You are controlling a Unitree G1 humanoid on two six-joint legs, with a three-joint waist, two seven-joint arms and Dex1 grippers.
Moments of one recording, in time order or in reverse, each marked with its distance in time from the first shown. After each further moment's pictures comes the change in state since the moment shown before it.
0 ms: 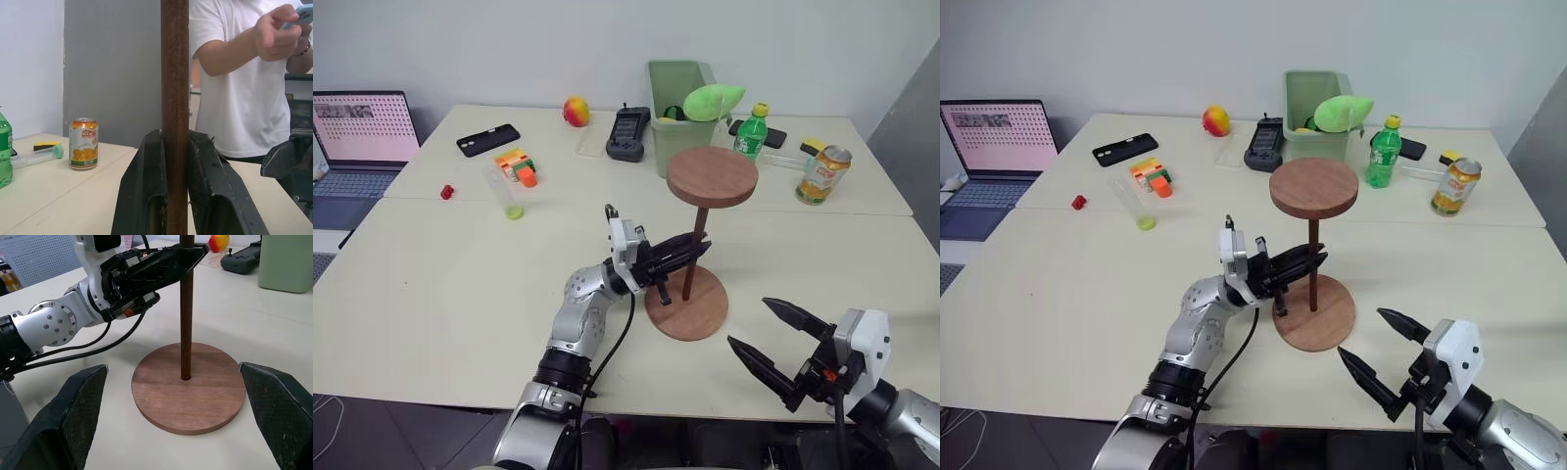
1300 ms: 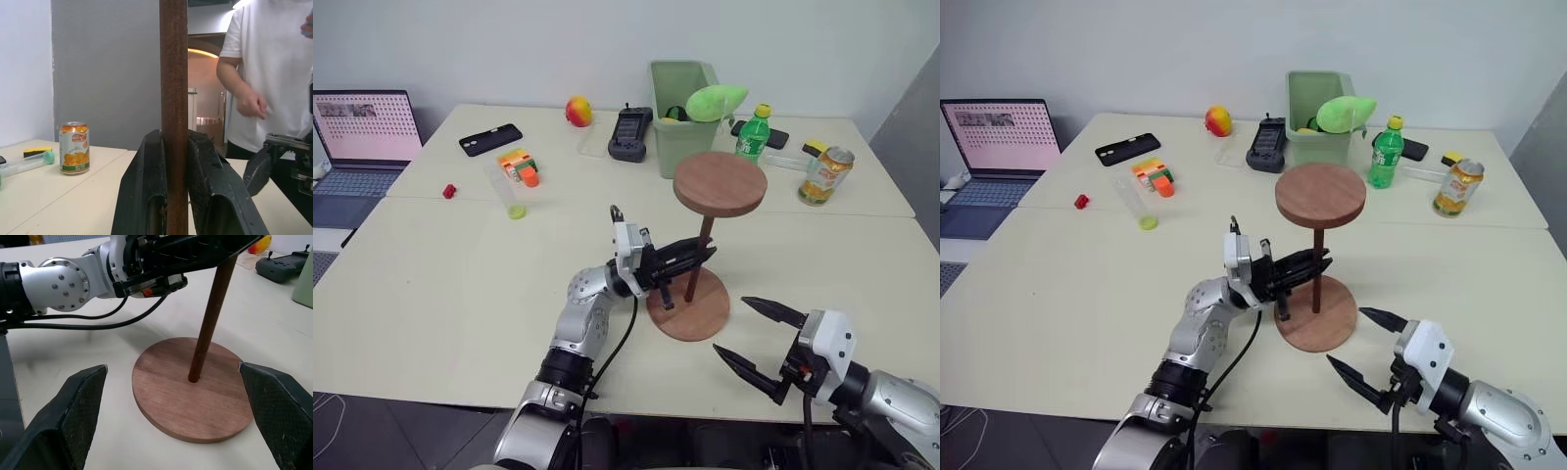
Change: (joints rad) left arm -0.016 0.002 -0.013 0.050 0.007 -0.058 -0.017; right arm -0.134 -0.045 0.161 0.144 -0.232 -0.130 0.150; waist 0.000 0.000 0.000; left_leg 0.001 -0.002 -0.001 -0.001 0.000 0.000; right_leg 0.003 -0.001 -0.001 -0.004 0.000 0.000
